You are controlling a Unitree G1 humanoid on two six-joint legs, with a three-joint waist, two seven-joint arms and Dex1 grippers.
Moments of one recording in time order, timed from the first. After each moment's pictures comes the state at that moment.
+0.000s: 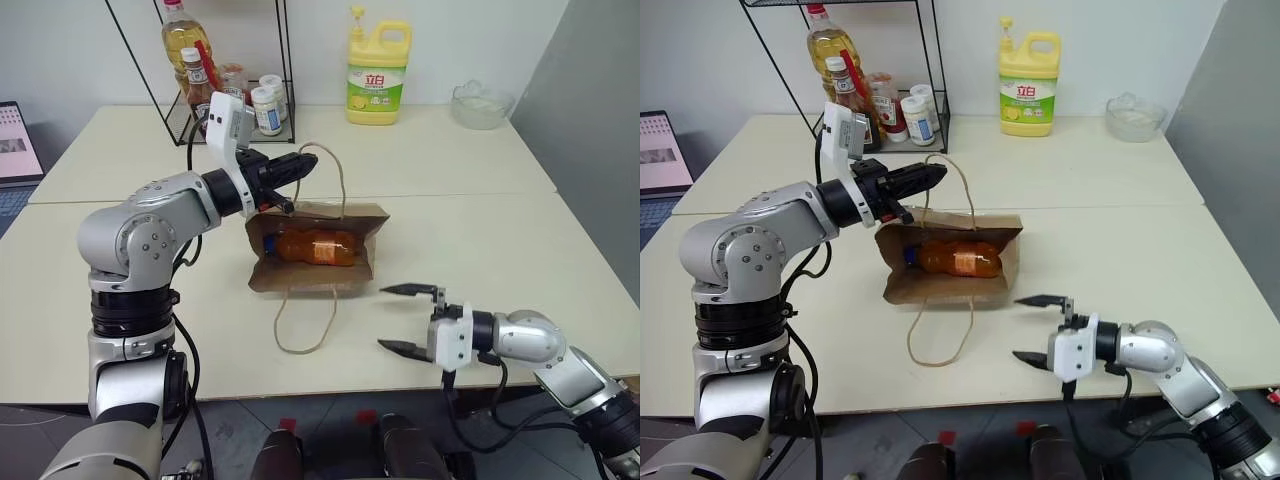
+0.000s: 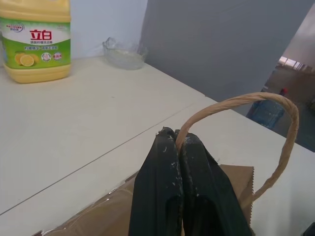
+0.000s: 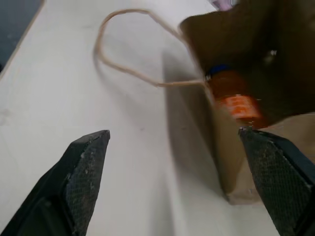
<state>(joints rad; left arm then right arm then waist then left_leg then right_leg) -0.82 0.51 0.16 -0.11 -0.70 1.00 -0.58 -0.20 -0.78 0.33 -0.21 0.07 -0.36 0.76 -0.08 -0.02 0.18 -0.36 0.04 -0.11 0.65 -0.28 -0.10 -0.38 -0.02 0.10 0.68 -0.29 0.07</state>
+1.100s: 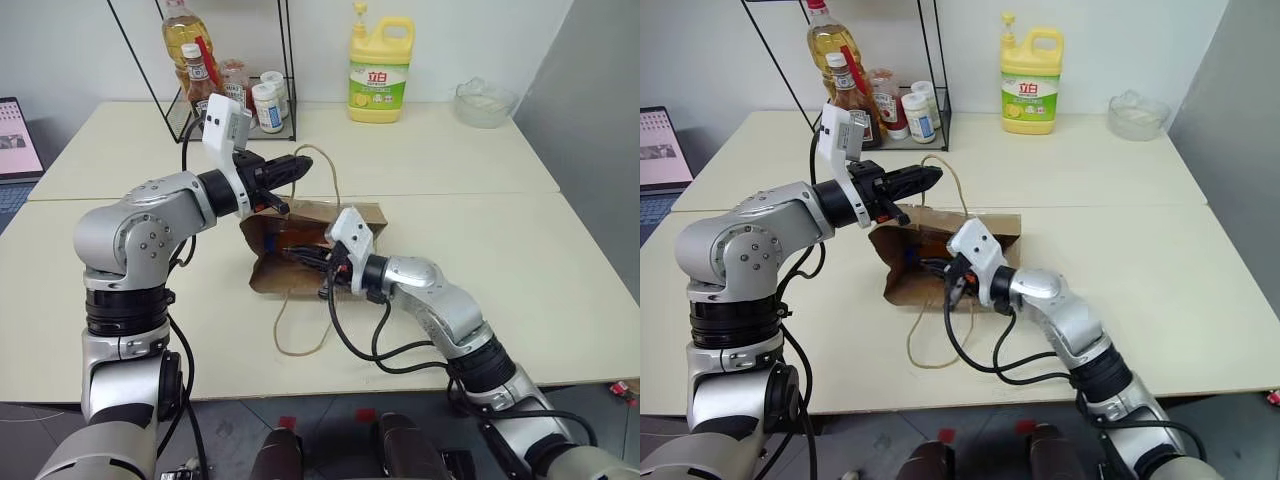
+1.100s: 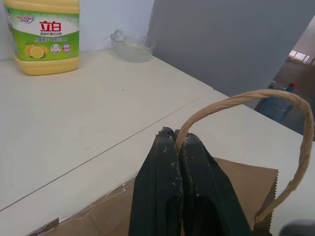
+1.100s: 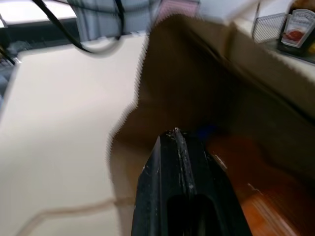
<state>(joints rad) -0.82 0.54 0.16 -0.09 -0.69 0.99 -0.60 -0.60 -0.22 0.41 -0.05 0.20 0.41 0.59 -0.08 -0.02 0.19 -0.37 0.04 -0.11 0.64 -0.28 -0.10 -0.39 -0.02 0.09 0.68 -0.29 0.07</state>
